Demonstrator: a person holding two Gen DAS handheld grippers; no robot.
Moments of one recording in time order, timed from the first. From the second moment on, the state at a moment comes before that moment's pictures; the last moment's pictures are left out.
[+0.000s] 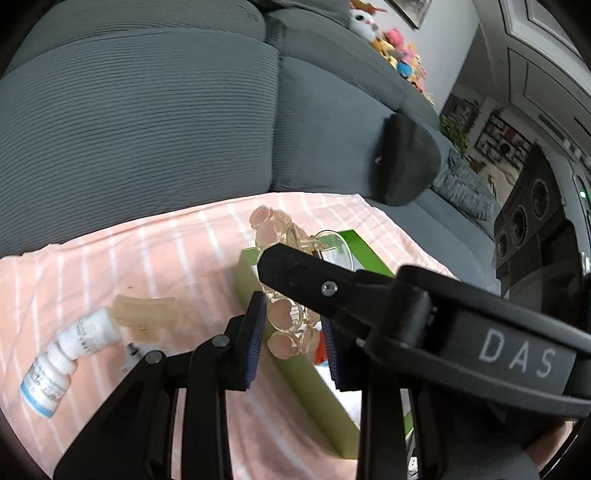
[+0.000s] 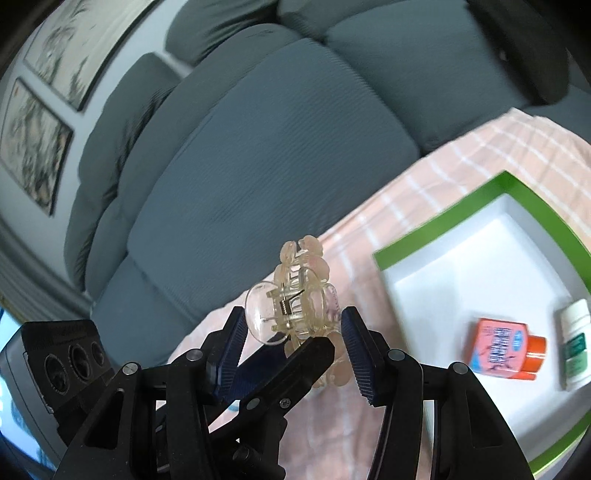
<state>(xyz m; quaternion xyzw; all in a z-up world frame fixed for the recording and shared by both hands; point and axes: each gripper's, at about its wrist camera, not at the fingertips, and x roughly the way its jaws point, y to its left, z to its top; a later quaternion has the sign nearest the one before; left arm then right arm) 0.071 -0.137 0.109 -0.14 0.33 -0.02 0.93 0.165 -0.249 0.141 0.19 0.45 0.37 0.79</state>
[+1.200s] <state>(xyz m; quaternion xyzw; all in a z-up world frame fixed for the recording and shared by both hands) 0.122 -0.162 0.056 -0.21 0.40 -0.09 0.89 0.210 -0.319 0.086 0.24 0.52 0.19 0.80</state>
